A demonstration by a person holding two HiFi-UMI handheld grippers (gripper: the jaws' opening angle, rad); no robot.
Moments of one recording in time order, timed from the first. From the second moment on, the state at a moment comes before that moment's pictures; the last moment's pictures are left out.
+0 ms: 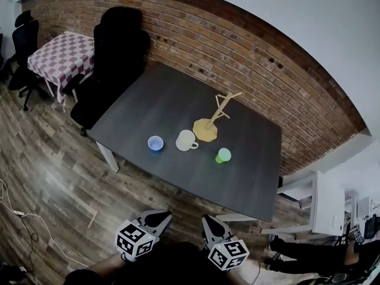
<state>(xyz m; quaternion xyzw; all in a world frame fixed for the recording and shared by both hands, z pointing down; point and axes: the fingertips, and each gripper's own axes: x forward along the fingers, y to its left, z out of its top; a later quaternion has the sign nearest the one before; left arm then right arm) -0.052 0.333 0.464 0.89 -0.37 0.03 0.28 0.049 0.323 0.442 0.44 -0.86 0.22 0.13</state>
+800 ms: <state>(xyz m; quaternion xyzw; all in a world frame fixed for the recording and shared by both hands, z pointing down) -0.123 0.251 0.468 0.85 -0.45 0.00 0.29 -0.014 0.225 0.459 0.37 -0.89 0.23 0.16</state>
